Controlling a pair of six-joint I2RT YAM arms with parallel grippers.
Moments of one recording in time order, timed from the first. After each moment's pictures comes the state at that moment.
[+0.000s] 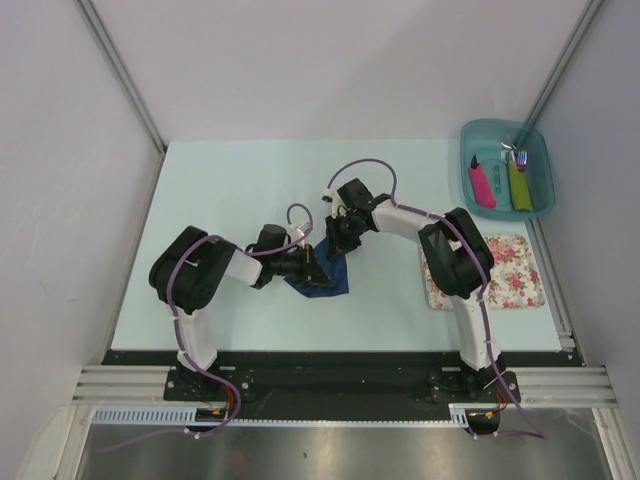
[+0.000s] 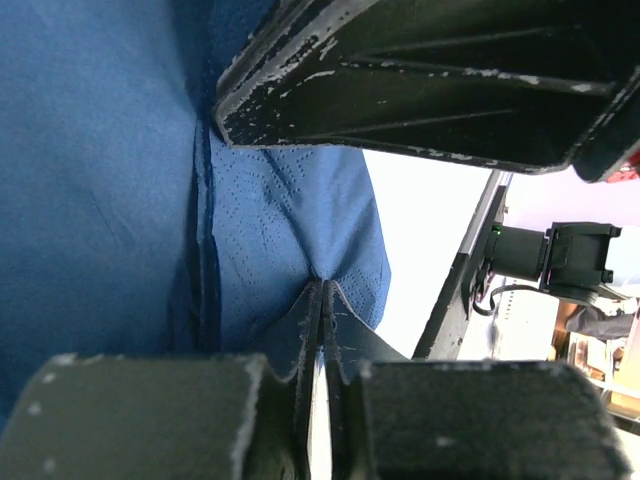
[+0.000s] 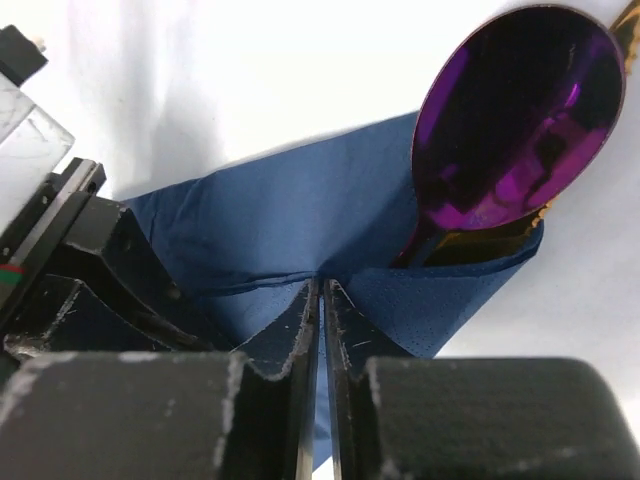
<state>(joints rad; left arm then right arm) -0.45 1.90 0.68 0.51 0.79 -0.72 0.60 2.15 1.54 -0.46 -0.44 0.27</state>
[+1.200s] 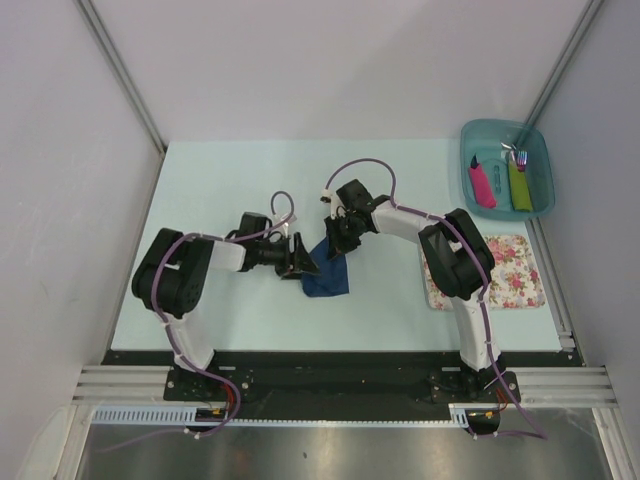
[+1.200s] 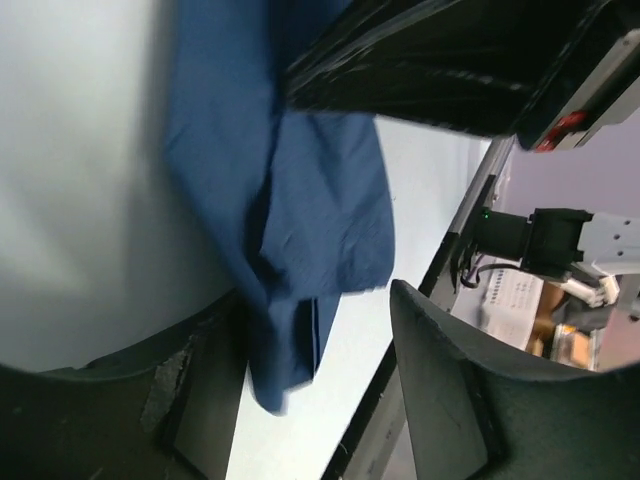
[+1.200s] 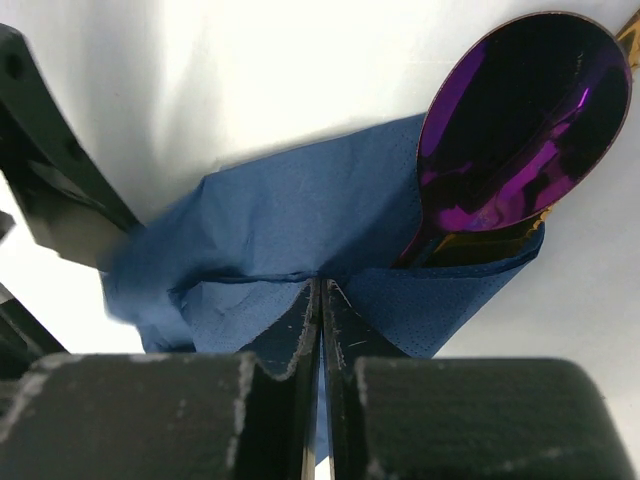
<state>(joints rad) -0.28 1.81 0.75 0.17 0.91 -0.53 0.61 2.15 1.52 -0.44 -0.42 0.24</state>
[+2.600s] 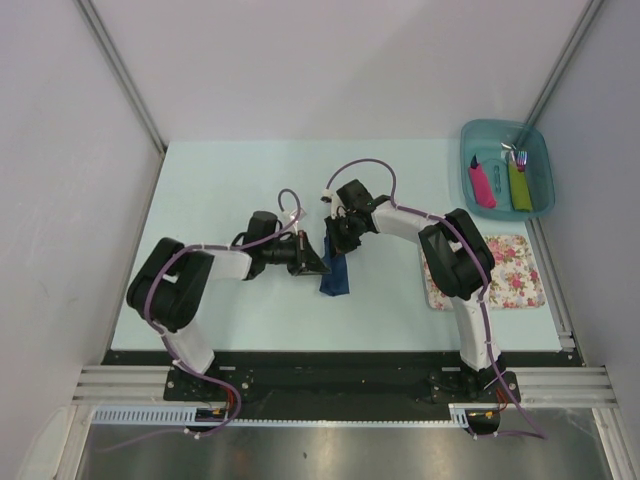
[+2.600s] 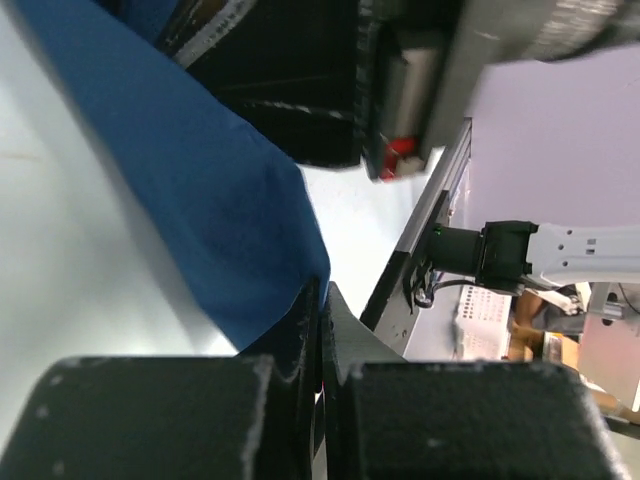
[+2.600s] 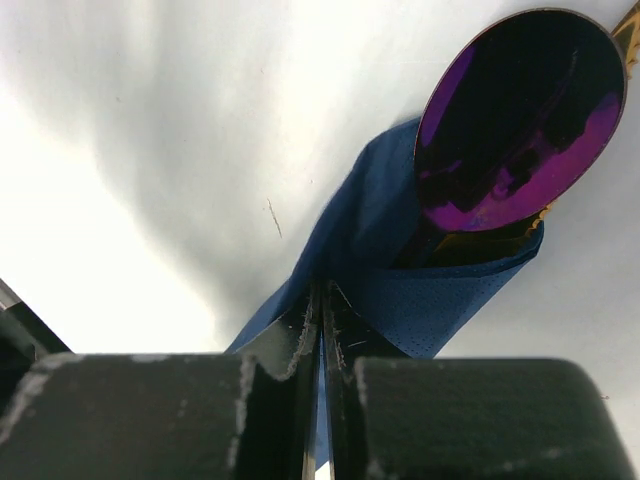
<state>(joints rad) -0.40 1.72 0.72 0.34 0.85 -0.75 0.61 2.15 1.52 -0.44 -0.42 0.26</state>
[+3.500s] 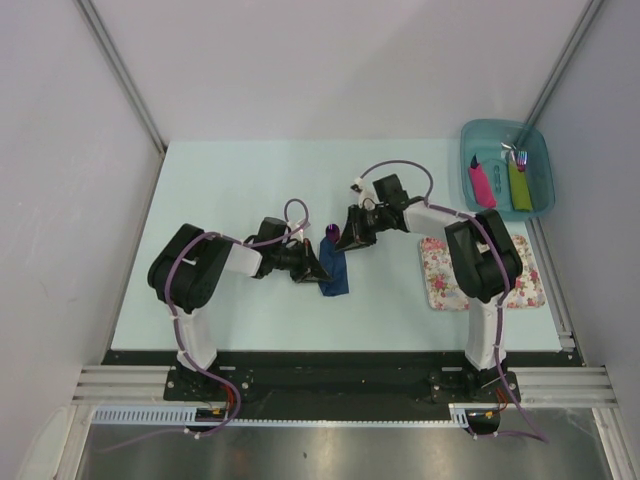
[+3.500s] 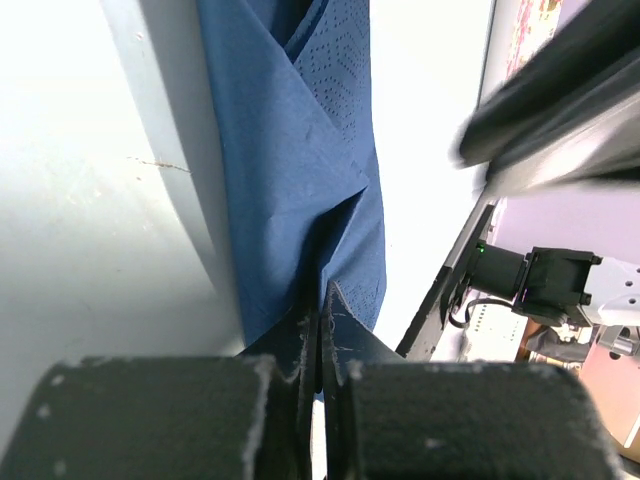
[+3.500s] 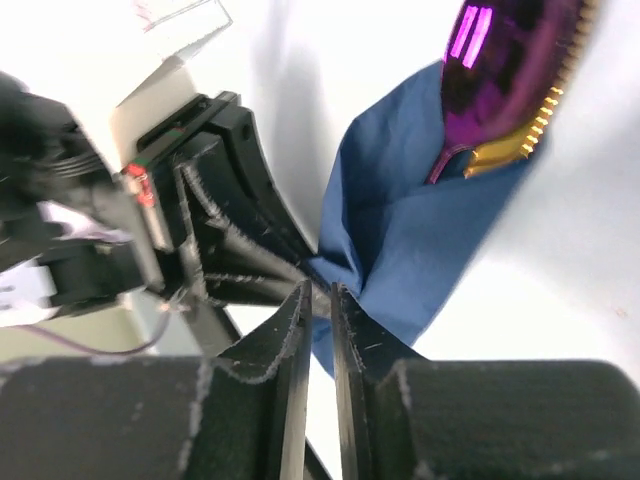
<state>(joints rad) -0.43 1.90 0.77 0.33 0.78 -0.75 0.47 2.03 1.36 -0.28 -0.75 0.42</state>
